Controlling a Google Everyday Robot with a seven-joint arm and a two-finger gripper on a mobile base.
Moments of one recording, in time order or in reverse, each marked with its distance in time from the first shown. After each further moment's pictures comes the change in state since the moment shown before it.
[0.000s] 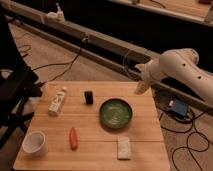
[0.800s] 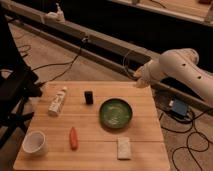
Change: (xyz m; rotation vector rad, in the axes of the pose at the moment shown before) arm 0.000 0.000 0.000 -0.001 0.000 0.000
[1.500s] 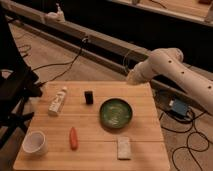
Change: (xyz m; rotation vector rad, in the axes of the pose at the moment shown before) arm -0.026 0.007 0.079 -0.137 -0.066 -0.078
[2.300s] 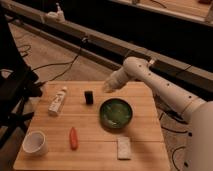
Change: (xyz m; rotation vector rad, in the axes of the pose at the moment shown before) arm -0.072 0.017 0.111 -0.161 -0.204 -0.027
